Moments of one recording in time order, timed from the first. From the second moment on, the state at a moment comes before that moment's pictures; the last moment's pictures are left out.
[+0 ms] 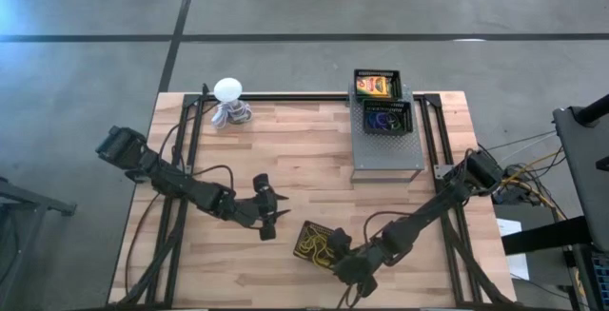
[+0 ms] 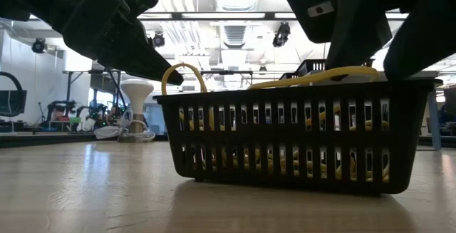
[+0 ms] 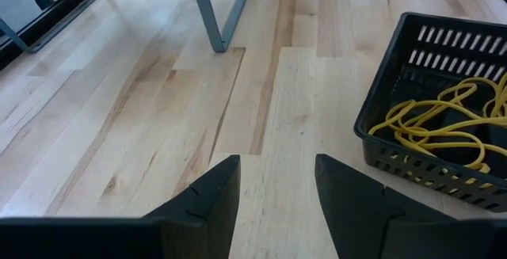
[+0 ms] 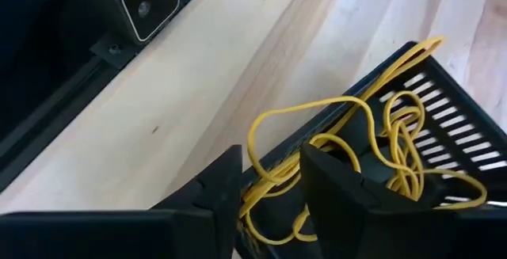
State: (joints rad) left arm -0.42 1.52 0.61 0.27 -0.54 -0.23; right arm 0.64 1.87 1.13 -0.11 0.19 -0.01
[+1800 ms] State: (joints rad) left arm -0.42 1.52 0.61 0.27 -0.54 -0.24; right arm 0.43 1.98 1.20 0.16 0.09 0.45
